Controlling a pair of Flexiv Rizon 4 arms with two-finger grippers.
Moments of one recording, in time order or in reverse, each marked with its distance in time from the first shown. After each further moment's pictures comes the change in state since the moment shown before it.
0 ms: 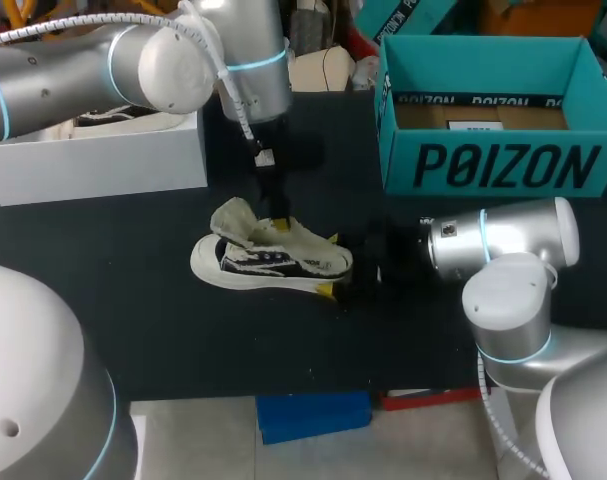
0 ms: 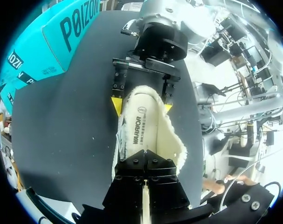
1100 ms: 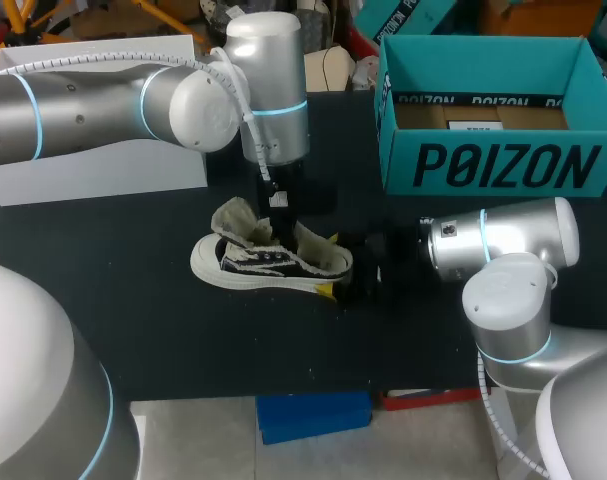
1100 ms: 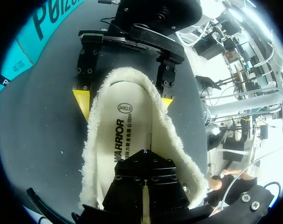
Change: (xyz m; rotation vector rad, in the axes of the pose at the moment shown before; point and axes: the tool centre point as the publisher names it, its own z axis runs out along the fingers) left arm 0.012 -0.002 0.068 -0.057 0.093 0.027; right arm 0.000 0.000 0.000 0.000 0.000 0.000
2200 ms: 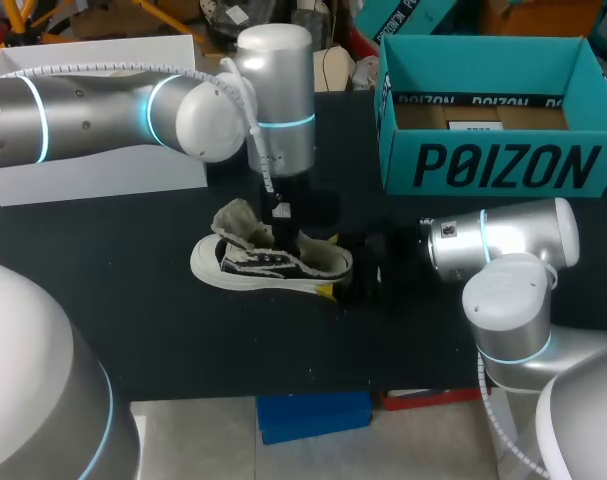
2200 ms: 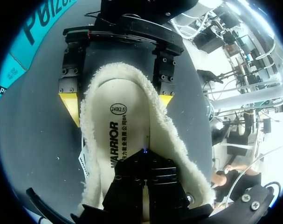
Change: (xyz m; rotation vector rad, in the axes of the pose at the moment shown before) left arm 0.005 0.001 0.012 -0.049 -0.015 0.043; right arm 0.001 0.000 0.000 0.000 0.000 -0.001
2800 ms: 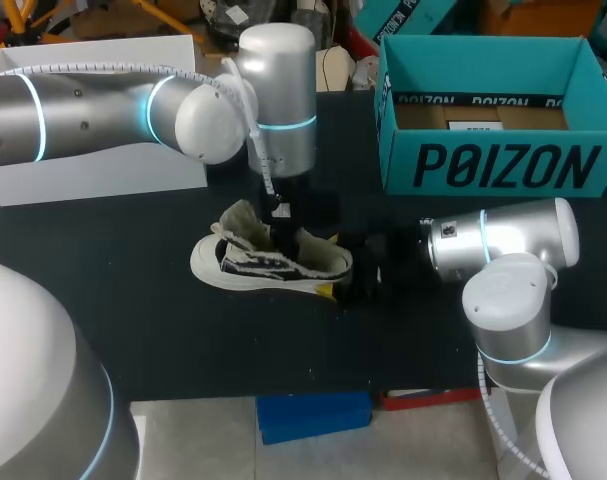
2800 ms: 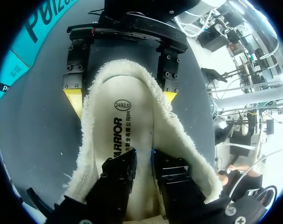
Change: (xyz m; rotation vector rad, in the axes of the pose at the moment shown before) left arm -0.006 0.006 -0.001 -0.033 -0.060 -0.023; right arm 0.000 0.000 0.000 0.000 0.000 0.000
